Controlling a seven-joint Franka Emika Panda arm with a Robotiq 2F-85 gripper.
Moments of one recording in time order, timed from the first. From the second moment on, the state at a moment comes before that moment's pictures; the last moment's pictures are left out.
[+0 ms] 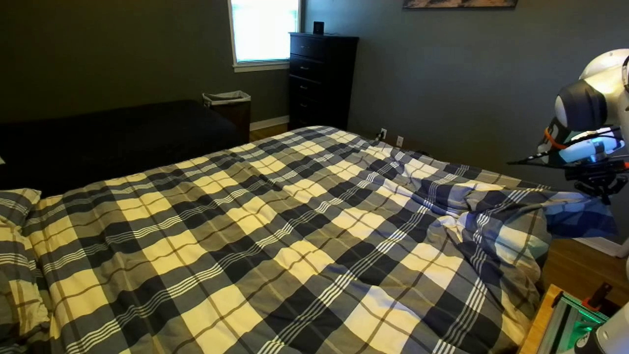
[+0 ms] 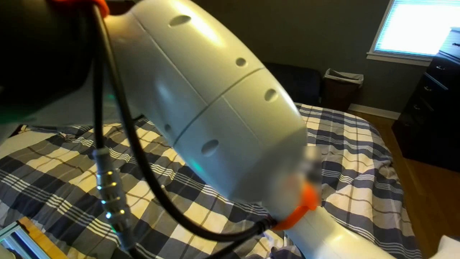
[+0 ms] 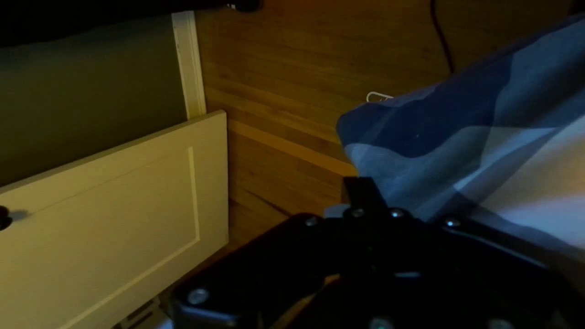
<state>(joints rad) -0.65 0.85 -0.75 -1.63 -0.21 2.30 0.37</state>
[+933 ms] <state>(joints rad) -0.66 1.19 -0.90 -1.38 -0.29 2.58 0.50</state>
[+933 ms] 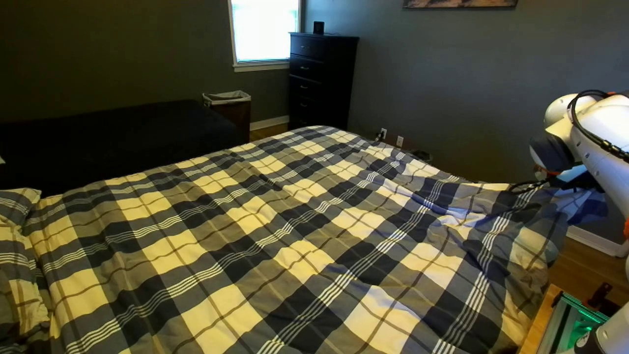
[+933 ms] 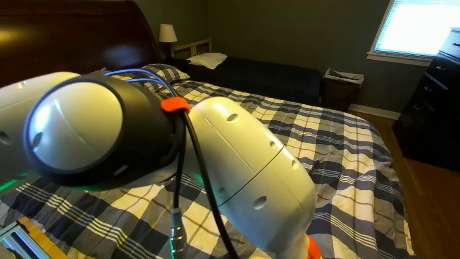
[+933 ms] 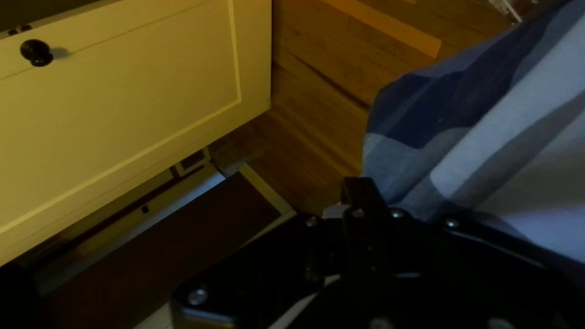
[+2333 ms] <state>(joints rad) -0.64 1.34 -1.04 -1.23 -0.25 2.60 0.68</state>
